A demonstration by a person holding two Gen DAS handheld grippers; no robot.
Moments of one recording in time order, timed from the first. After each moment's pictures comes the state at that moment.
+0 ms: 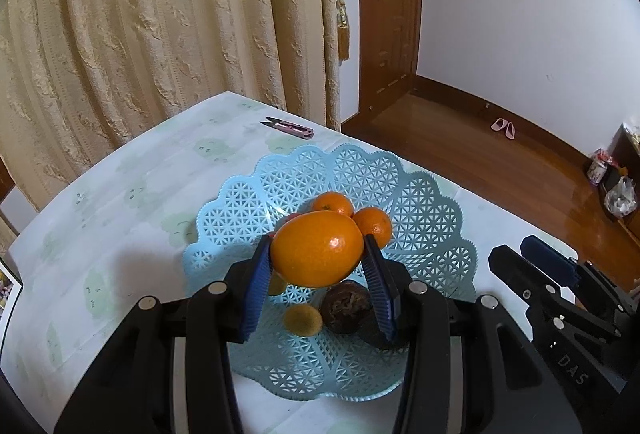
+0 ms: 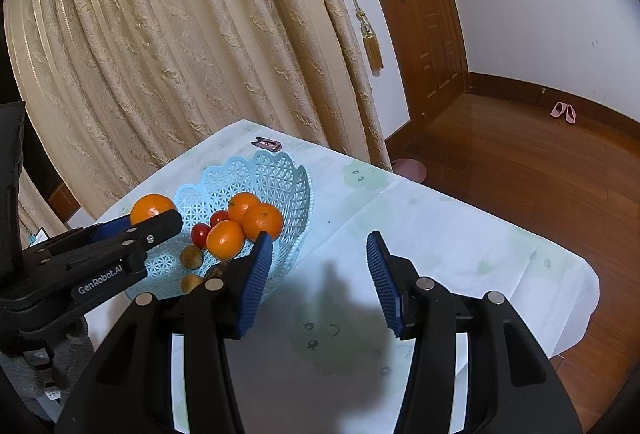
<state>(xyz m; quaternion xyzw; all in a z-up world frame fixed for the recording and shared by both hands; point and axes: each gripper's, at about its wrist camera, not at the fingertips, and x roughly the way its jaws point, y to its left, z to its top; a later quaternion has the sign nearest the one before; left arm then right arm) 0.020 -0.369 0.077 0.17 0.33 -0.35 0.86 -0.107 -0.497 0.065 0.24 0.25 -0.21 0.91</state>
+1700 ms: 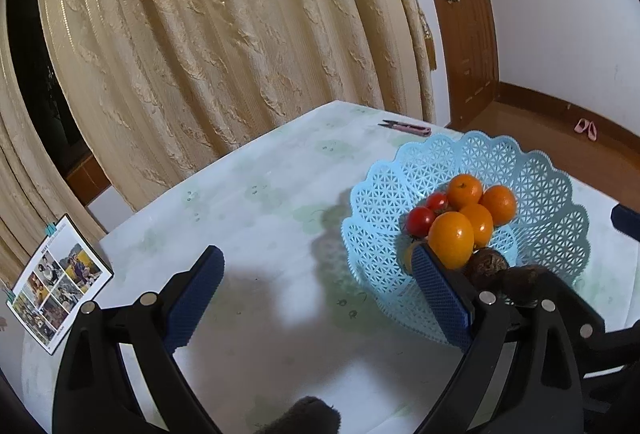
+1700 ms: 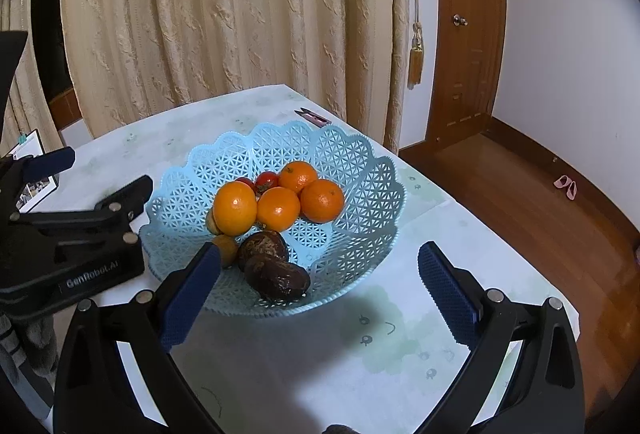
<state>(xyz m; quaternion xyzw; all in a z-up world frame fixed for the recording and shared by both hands) 0.024 -0.304 0.074 0.23 0.26 -0.20 0.92 -0.061 -0.434 0.068 0.09 0.31 -0.19 0.93</state>
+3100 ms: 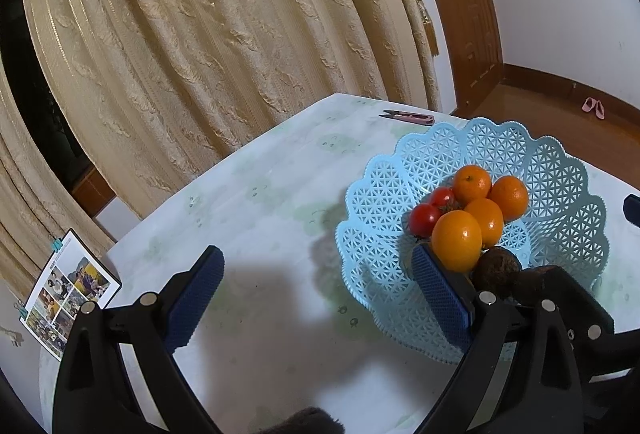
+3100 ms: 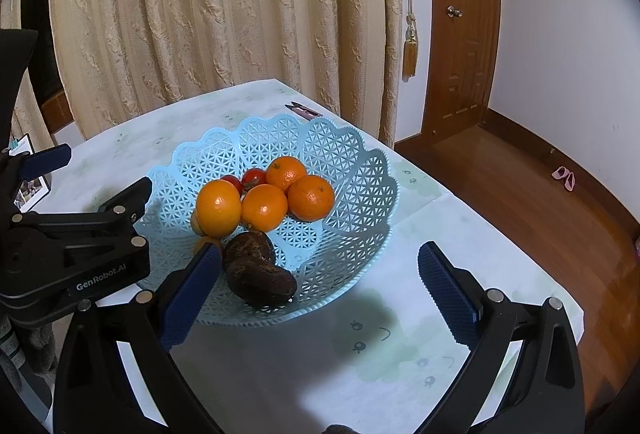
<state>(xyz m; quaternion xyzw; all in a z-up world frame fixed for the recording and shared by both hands) 0.029 -0.320 0.066 0.26 0.26 -0.19 0.91 -0.057 -0.445 0.061 0.10 0.32 -0.19 0.92</state>
